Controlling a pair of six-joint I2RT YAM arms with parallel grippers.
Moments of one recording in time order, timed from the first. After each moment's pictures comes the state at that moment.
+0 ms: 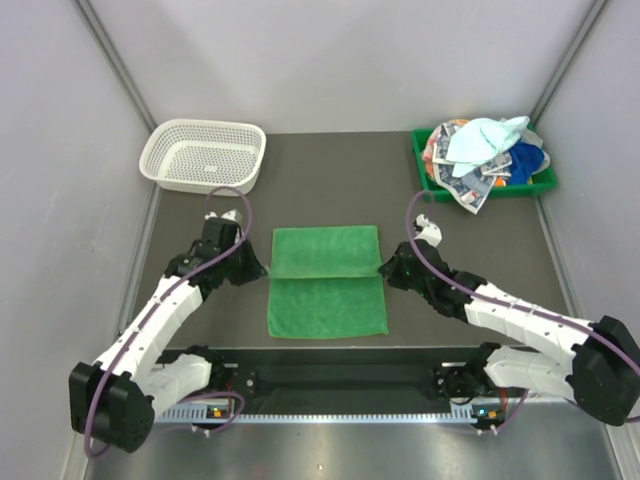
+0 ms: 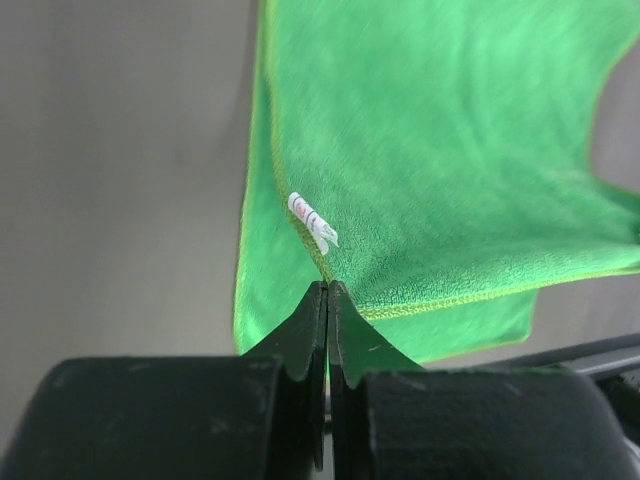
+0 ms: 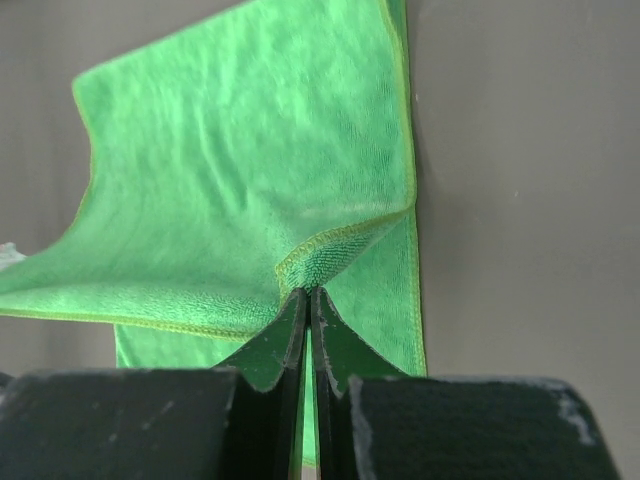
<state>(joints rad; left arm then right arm) -0.31 1.01 0.78 -0.63 0.11 -0.63 0.78 1.08 0.58 -0.15 0.28 0.89</state>
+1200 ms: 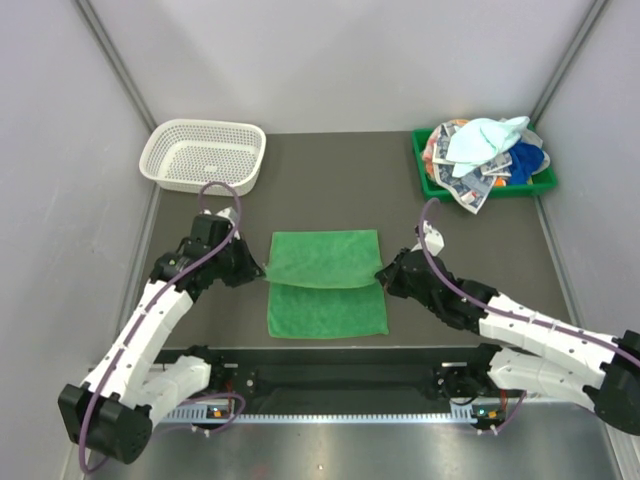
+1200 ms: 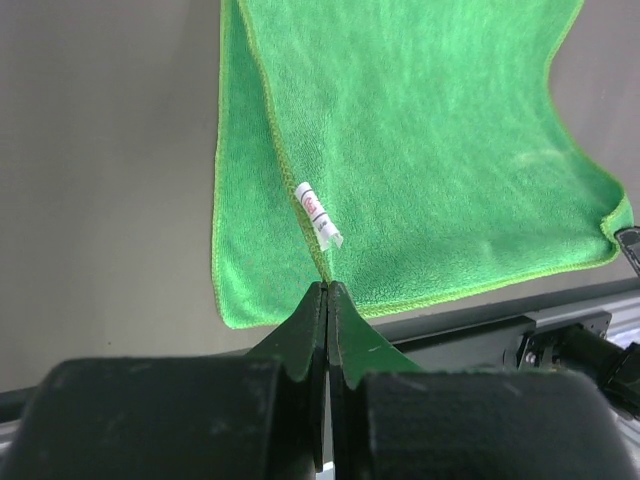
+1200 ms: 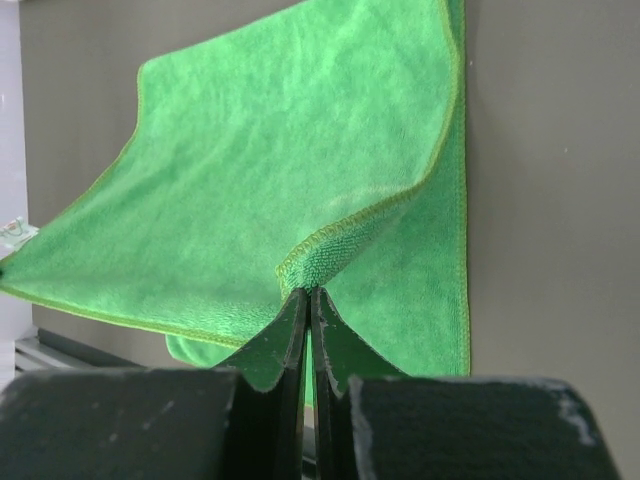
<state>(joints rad) -0.31 0.95 0.88 -0.82 0.18 -0.64 0.90 0.95 0.59 -0.24 0.34 0.97</state>
